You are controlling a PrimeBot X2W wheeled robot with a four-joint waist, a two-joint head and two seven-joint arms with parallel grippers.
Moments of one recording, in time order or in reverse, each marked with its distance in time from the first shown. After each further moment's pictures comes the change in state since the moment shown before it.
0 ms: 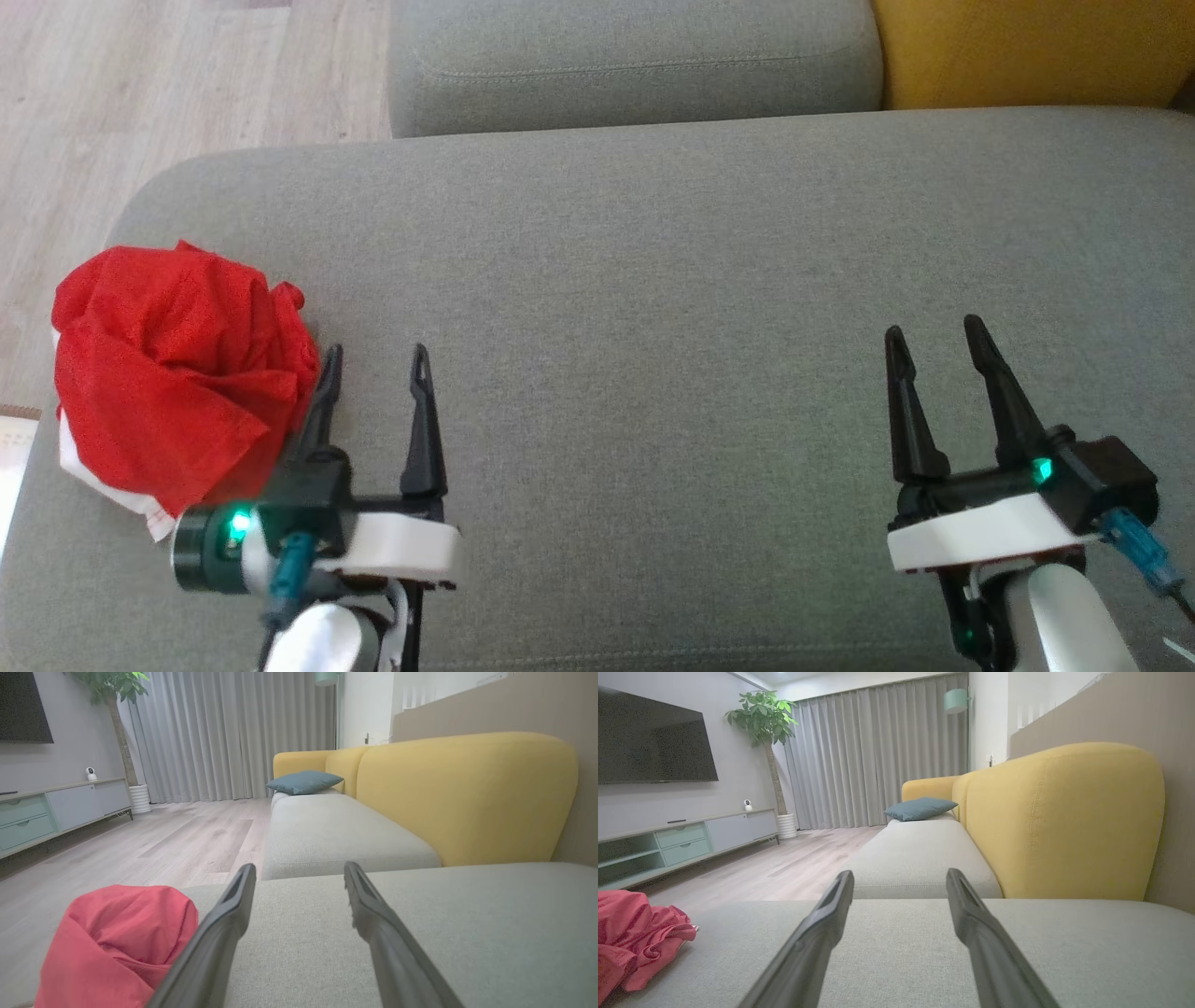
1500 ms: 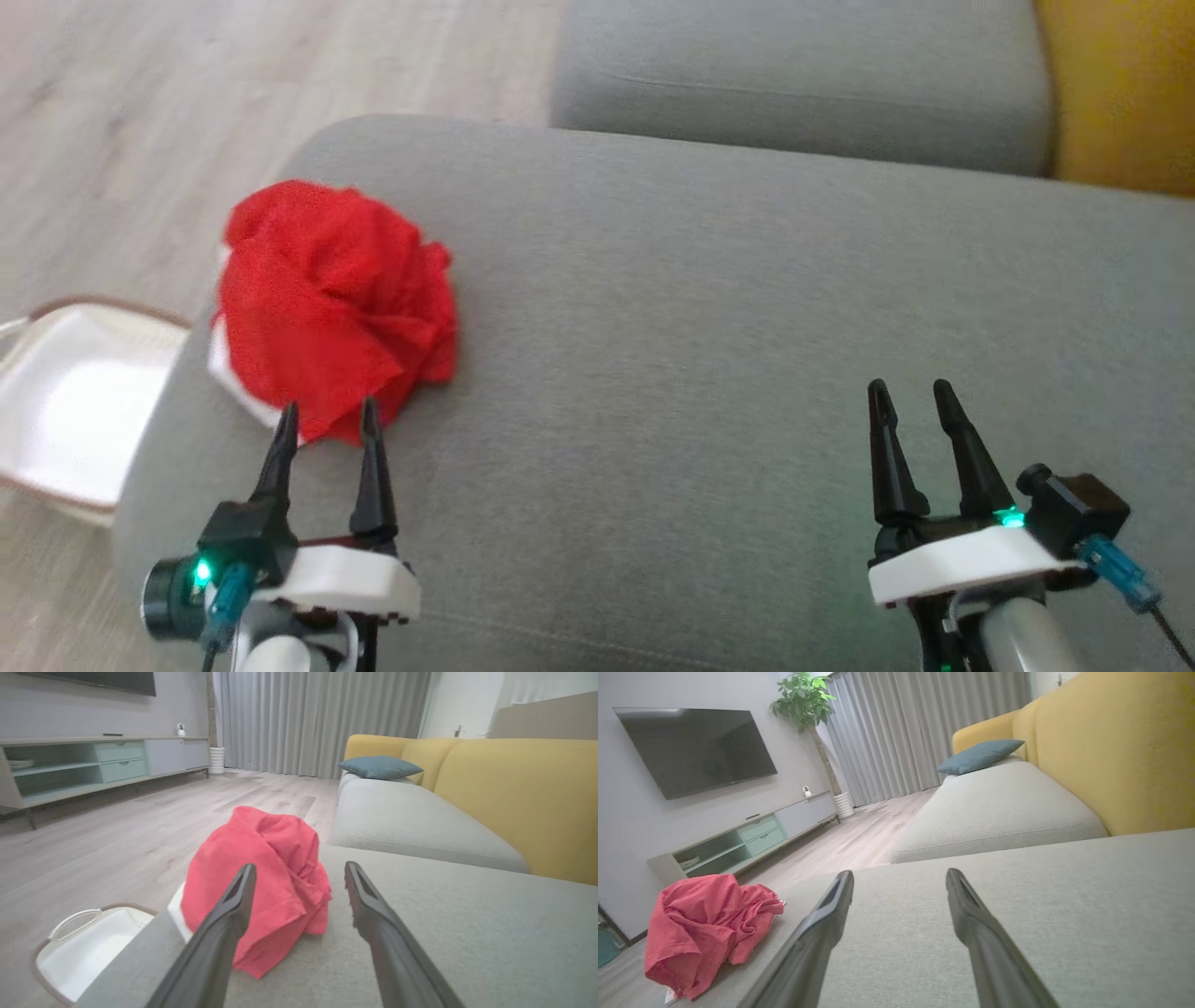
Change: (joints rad) left arm 0.121 -0.223 0.368 0.151 0.118 -0.345 -0.033; right arm 0.009 -0.001 0.053 0.178 0.229 0.000 -0.038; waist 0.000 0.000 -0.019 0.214
